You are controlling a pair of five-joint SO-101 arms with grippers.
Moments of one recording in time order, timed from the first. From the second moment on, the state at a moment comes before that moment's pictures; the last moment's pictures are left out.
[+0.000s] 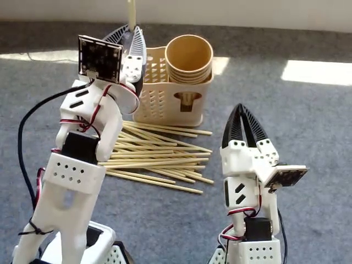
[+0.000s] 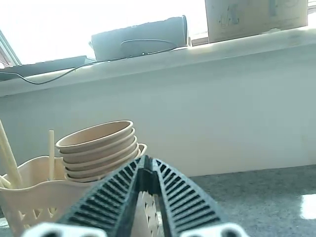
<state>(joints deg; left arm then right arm) 10.0 -39.3 29.7 17.0 -0.6 -6.7 -104.1 96.0 2.9 -8.3</state>
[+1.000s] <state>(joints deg) 2.1 -39.3 21.8 61.5 -6.6 -6.7 -104.1 96.0 2.9 -8.3</state>
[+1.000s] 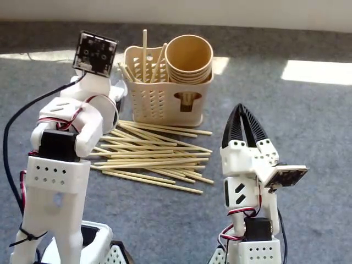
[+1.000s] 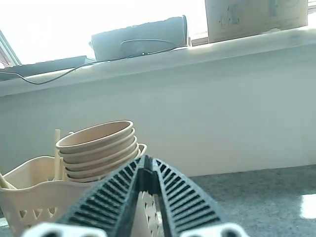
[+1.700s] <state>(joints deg) 14.5 -39.4 37.5 74.2 -29.6 -3.6 -104.1 96.0 2.9 -8.3</state>
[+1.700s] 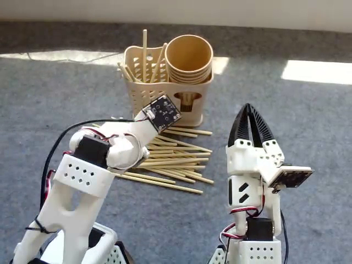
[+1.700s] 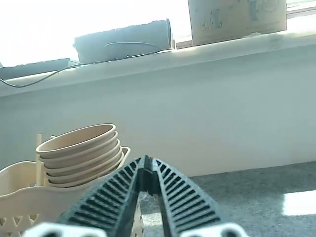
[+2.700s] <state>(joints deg) 14.8 -2.2 32.7 67.0 -35.0 -3.6 -104.1 96.0 2.9 -8.3</state>
